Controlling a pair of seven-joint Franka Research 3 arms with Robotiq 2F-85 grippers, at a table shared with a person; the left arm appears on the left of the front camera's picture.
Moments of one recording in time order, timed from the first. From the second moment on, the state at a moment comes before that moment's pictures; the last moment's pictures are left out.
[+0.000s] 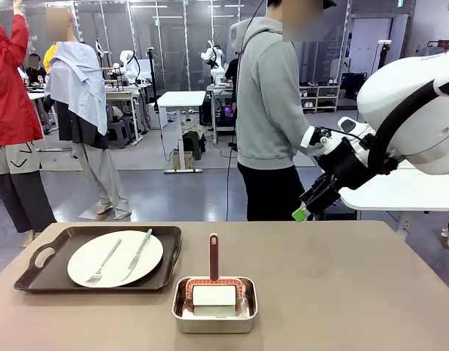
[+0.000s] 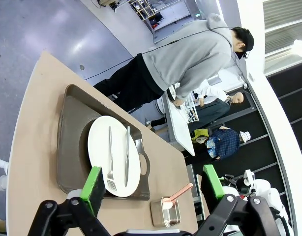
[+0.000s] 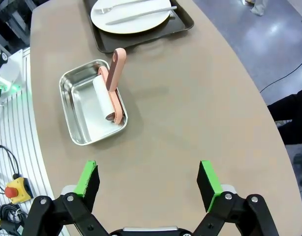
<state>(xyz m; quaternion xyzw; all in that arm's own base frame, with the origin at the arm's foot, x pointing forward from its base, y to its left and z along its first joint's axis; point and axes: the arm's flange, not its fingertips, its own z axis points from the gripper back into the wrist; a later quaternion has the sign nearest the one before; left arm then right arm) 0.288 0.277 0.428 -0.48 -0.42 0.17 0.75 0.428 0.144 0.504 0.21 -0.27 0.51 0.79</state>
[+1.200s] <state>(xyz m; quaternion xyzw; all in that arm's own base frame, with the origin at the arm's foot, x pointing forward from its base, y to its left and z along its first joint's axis) 0.288 0.277 0.428 -0.48 -0.42 0.17 0.75 0.493 0.395 0.524 0.01 -0.07 0.80 0.60</state>
